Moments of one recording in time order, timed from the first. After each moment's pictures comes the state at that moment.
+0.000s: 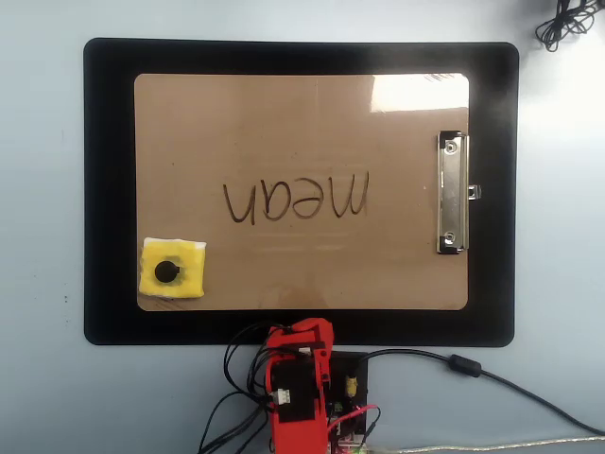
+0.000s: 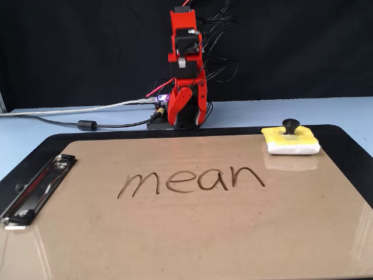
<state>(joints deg) -6.5 131.9 132.3 88.7 -84.3</state>
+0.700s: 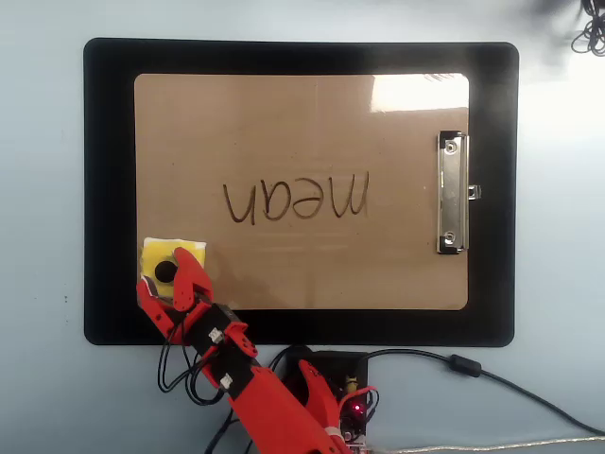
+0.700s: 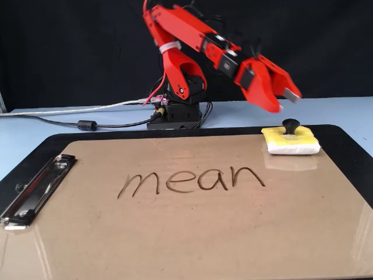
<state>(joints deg) -56.9 114.2 141.5 -2.8 -95.0</state>
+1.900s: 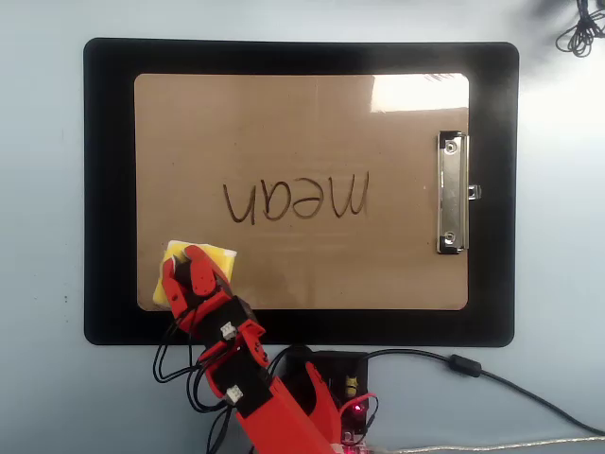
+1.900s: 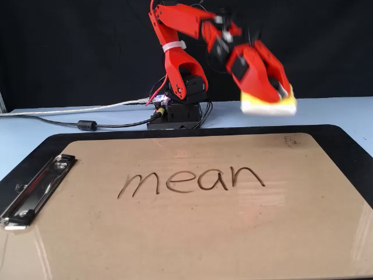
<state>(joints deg) -42.3 122.3 121.4 35.9 -93.8</state>
